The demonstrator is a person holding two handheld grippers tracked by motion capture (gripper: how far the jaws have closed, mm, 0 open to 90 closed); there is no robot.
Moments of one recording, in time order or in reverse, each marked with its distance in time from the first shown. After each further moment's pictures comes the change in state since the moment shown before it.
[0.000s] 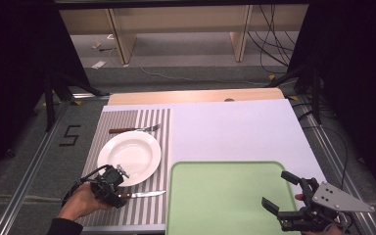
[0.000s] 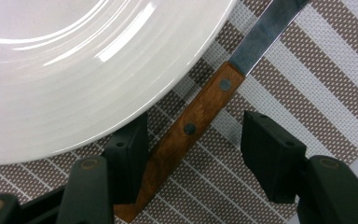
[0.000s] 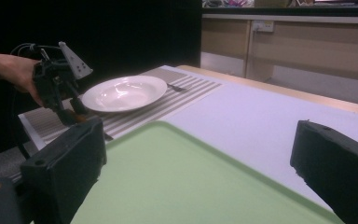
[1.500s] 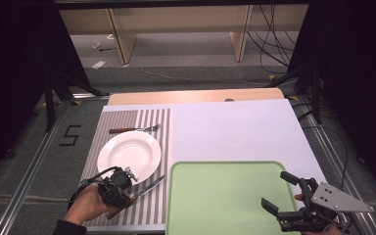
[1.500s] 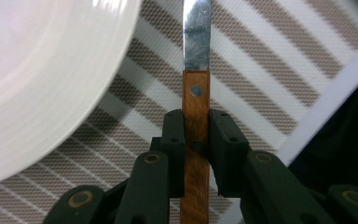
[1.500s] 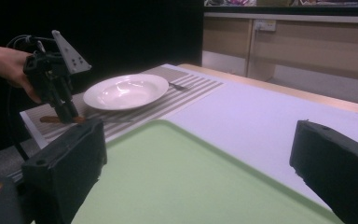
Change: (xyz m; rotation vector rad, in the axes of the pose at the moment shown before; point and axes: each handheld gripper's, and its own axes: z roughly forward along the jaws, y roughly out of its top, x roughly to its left) left arm -0.028 0.012 -0.016 -0.014 -0.104 0.054; right arm 0.001 0.000 0.000 0.008 0.006 -0.007
